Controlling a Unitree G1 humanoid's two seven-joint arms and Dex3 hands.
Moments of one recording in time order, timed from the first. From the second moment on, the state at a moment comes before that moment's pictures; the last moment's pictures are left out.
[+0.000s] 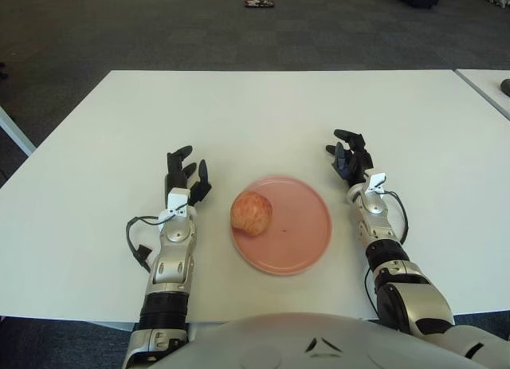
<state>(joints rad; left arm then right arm) 0.05 -0.02 0.07 0.05 0.16 0.09 0.25 -0.34 -0.03 -0.13 0.79 0.07 -0.43 -0.01</state>
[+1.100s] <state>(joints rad) 0.05 -0.02 0.07 0.05 0.16 0.09 0.24 -0.24 0.02 -0.10 0.69 -0.01 -0.53 -0.11</state>
